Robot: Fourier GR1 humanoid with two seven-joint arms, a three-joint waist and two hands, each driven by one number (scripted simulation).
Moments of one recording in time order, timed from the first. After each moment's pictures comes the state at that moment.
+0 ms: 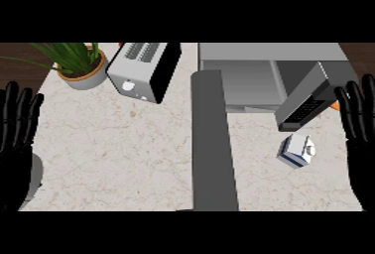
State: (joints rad) left arm 0.03 0.12 0.06 -2.10 -0.01 -0.03 -0.02; right arm -0.02 -0.12 0.00 -2.10 -0.02 -0.01 -0.02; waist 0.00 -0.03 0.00
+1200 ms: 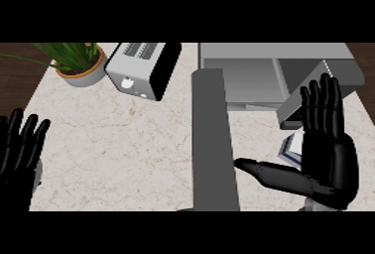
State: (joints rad) left arm 0.19 0.06 0.09 -2.13 0.21 -0.14 0.01; right arm -0.06 0.00 0.17 -1.98 0.11 -0.34 0.04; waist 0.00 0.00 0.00
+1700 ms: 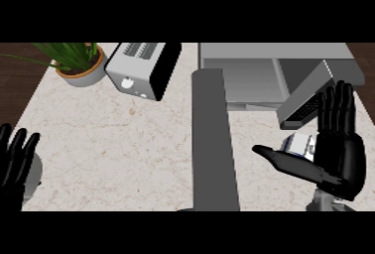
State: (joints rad) left arm 0.28 0.05 0.14 -2.14 0.25 -0.21 -0.06; right arm -0.04 -0.02 0.05 -1.87 0.07 -0.35 -0.02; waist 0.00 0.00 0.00
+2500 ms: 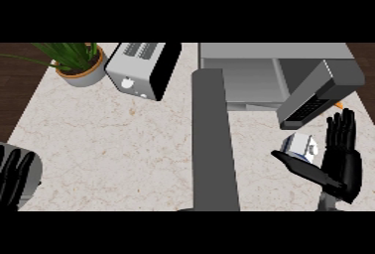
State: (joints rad) left arm 0.41 0.02 0.16 -2.16 0.25 -0.31 -0.13; right arm 0.03 -0.05 -0.13 -1.55 -0.06 -0.28 -0.31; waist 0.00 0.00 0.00
